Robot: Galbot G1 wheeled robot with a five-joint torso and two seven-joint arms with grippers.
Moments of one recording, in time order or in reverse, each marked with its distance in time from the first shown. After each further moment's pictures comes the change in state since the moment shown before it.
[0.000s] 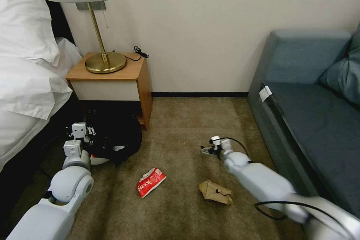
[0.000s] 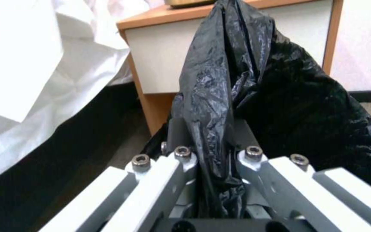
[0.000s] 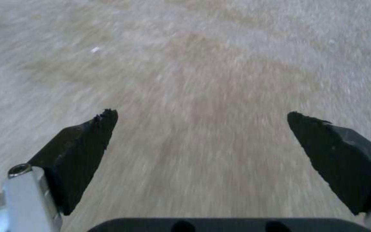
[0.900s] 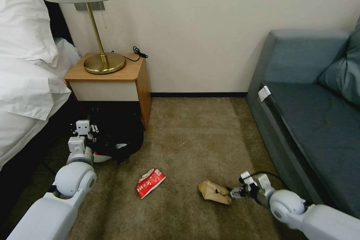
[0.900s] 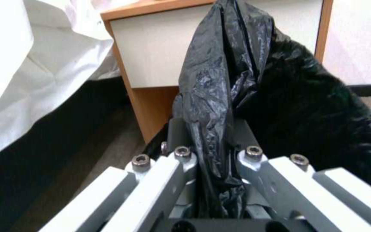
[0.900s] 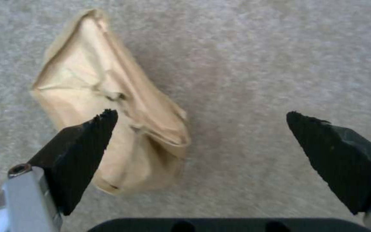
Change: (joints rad) left arm -0.035 -0.032 0.037 0.048 0.021 0.003 0.014; right arm -0.425 -0.354 0.130 0.435 -0.038 -0.039 0.004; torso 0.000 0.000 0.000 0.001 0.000
